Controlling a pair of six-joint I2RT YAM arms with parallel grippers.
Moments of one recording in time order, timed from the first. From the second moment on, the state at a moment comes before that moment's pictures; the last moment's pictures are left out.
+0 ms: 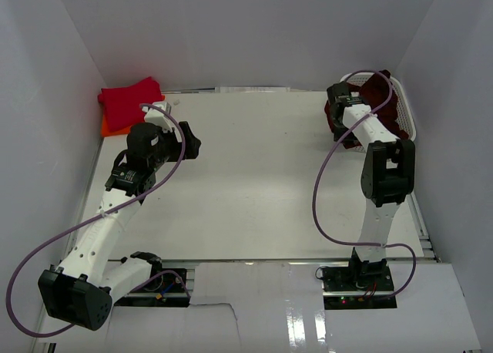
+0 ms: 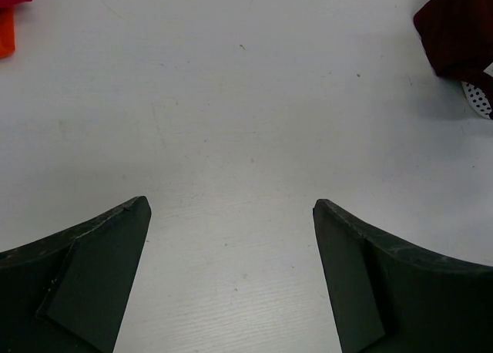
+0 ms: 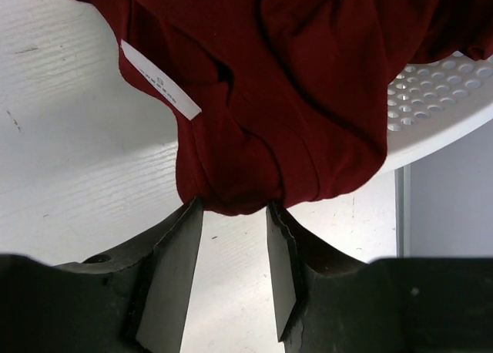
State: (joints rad) left arm -0.28 1.03 0.98 -0.32 0.03 -0.29; right arm 0.15 2.01 1.68 -0.84 0.51 0.18
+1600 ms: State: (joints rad) left arm -0.28 1.03 0.97 -0.32 0.05 -0.30; right arm 0.42 1.58 2.03 -0.76 0.09 -0.10
